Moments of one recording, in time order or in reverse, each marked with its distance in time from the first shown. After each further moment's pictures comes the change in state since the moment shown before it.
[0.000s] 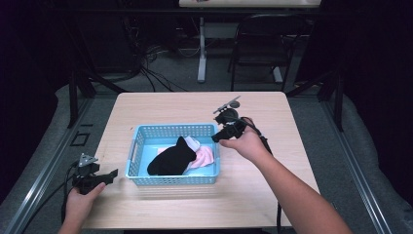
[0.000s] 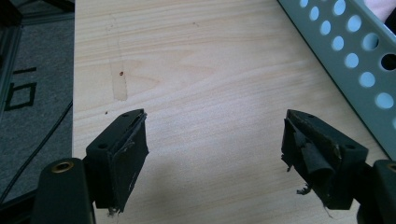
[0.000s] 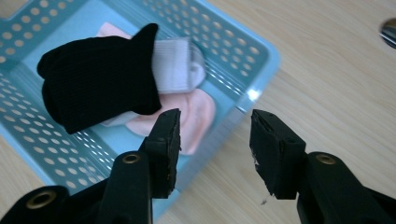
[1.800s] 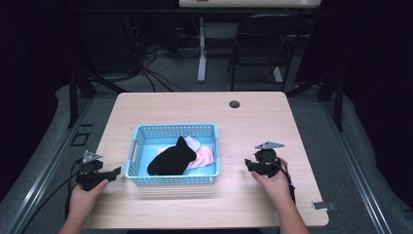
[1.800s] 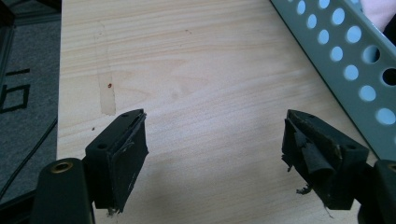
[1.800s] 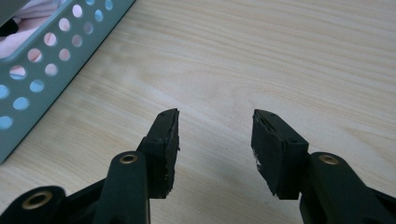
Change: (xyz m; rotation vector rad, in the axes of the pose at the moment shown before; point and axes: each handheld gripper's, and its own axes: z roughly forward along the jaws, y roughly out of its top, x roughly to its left) left arm -0.002 0.008 0.009 0.008 -0.015 0.008; right arm -0.052 -0.163 0.037 -0.227 -0.180 0.237
